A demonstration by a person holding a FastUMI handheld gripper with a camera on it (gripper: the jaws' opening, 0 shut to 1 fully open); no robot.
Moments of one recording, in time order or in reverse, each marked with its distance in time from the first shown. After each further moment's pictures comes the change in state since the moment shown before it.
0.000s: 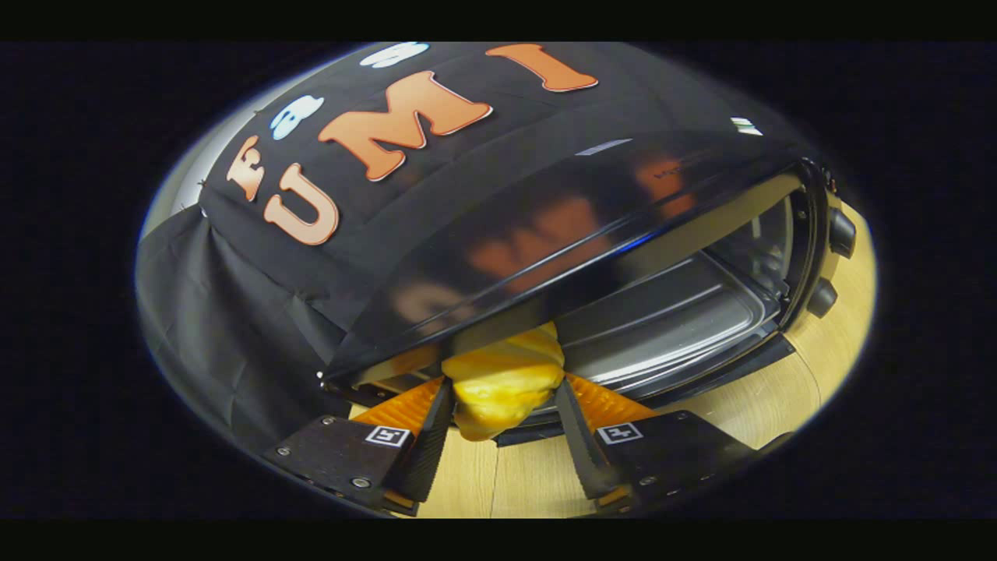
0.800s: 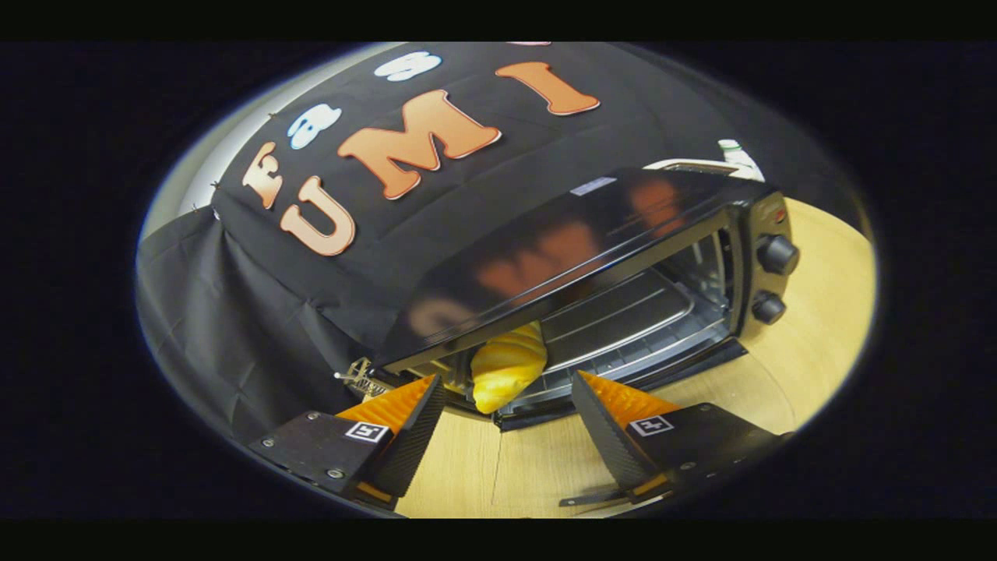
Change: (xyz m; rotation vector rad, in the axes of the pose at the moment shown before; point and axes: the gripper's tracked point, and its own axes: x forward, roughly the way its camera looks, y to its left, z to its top) arm -0.072 0.000 0.008 -0.066 -0.080 -0.011
